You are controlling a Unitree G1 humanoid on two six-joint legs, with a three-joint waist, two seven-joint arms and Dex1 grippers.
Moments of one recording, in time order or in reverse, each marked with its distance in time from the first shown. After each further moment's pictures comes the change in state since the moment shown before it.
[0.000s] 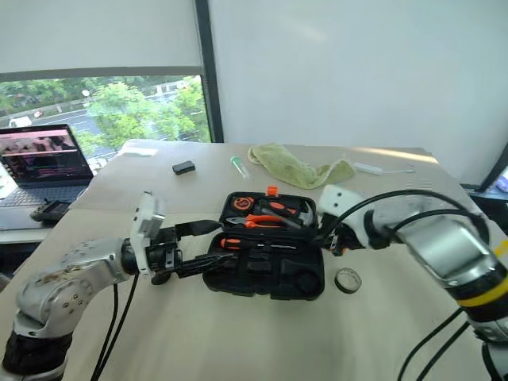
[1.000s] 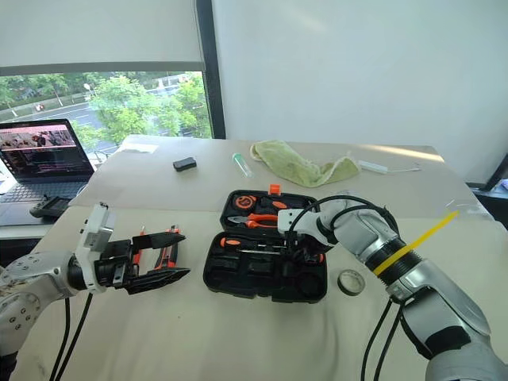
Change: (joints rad) left arm 0.129 0.112 0.094 0.022 -0.067 -0.065 -0.073; right arm -0.131 0.282 0.122 0.370 -0.386 -0.195 0.309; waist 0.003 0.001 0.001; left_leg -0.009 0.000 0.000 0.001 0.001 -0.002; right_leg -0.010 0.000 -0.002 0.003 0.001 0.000
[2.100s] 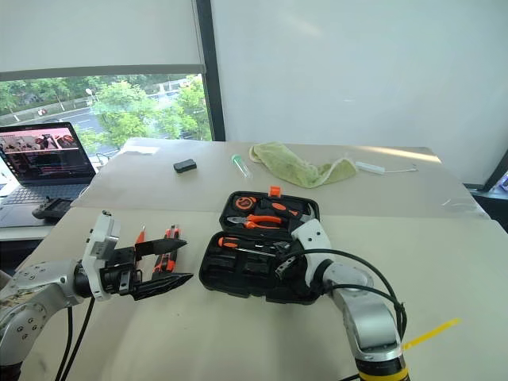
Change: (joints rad) left arm 0.043 -0.027 -0.025 -0.002 0.019 -0.041 0.029; right arm 0.743 0.492 -0.600 -0.601 0.145 0.134 -0.859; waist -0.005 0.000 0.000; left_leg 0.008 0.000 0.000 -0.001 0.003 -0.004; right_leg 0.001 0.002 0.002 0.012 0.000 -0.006
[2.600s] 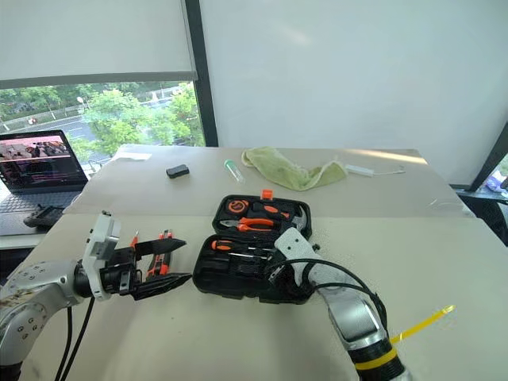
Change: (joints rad) left arm 0.011 0.001 -0.001 0.001 0.013 -0.007 0.001; right arm -0.136 -0.197 0.241 0.183 -0.100 -0.074 0.104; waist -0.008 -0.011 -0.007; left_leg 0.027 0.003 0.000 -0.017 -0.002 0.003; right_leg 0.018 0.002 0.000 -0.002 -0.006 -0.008
